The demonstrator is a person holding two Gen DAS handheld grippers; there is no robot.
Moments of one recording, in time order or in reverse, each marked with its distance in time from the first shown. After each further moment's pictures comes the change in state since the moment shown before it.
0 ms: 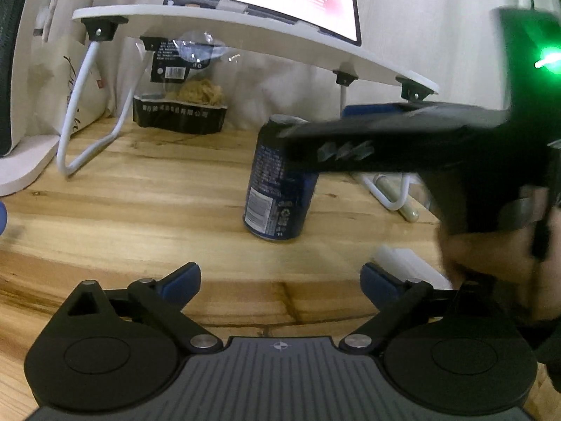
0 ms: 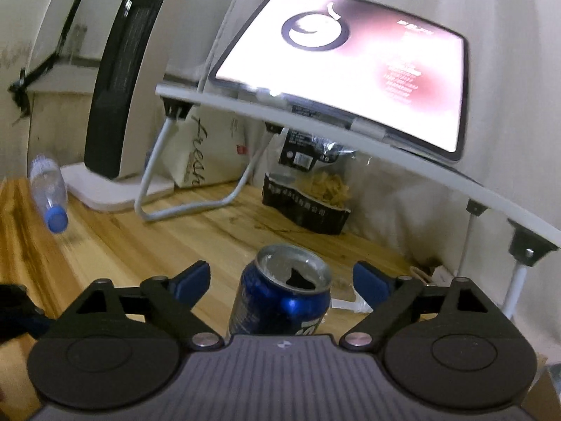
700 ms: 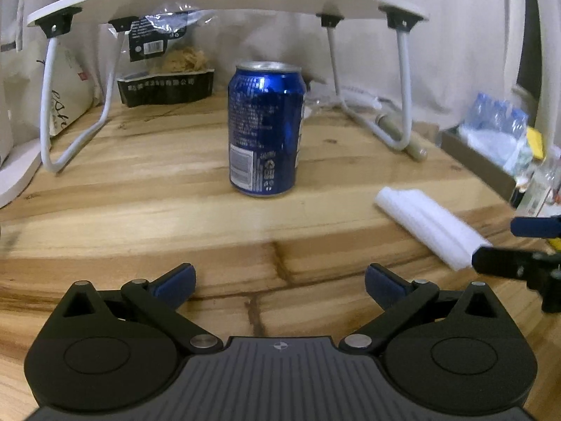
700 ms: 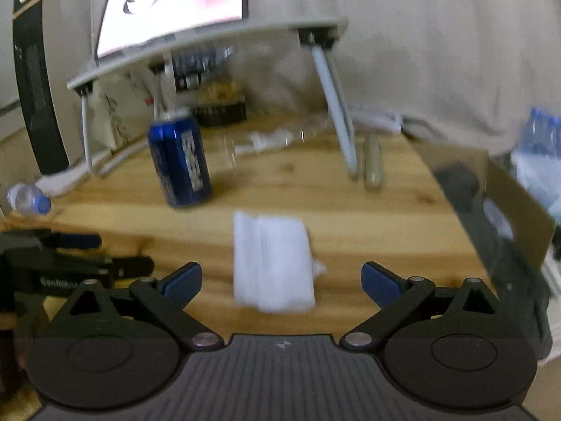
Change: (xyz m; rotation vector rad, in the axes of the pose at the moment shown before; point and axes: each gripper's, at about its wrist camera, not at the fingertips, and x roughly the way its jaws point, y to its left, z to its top) left arm 0.023 -0.030 -0.005 0.141 0.164 0.087; right arm -0.123 -0.056 -0.103 0.462 0.294 -0.150
